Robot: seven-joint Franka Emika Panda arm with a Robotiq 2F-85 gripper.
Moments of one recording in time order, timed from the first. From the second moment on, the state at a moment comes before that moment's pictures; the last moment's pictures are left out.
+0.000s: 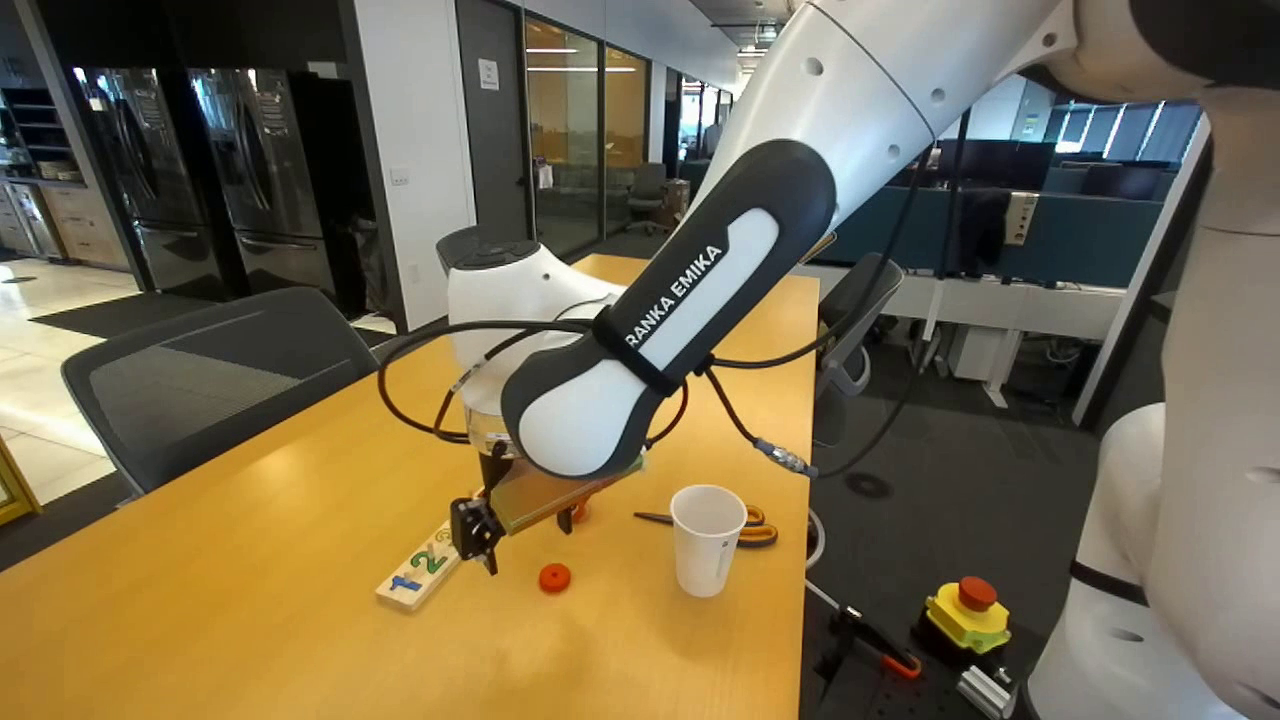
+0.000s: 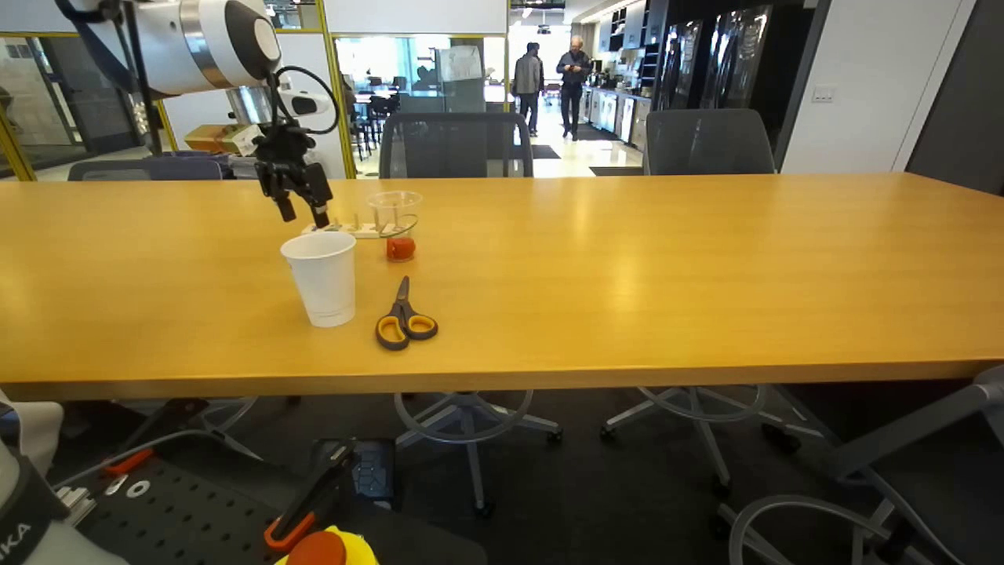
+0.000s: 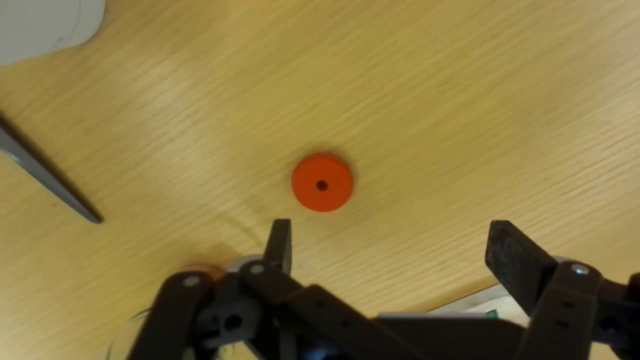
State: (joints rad) arm 0.25 0.14 0.15 -2.31 -0.24 2.49 0.73
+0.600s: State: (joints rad) arm 0.23 0.20 0.11 -2.30 -0.12 2.49 0.77
